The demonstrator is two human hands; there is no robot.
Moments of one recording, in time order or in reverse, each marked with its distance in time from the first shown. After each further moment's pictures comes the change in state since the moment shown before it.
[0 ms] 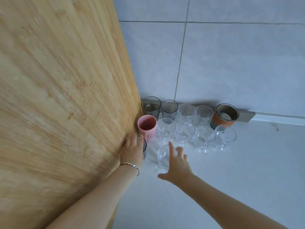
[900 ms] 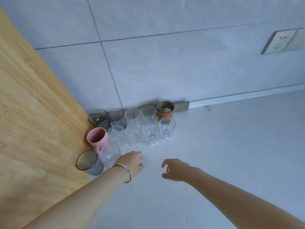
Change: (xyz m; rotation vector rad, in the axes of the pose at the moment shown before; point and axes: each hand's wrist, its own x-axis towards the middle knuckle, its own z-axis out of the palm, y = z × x) left_hand -0.029 0.131 -0.027 -0.041 -0.369 0.336; right_hand -0.076 0.129 -0.049 0.122 -0.179 0.187
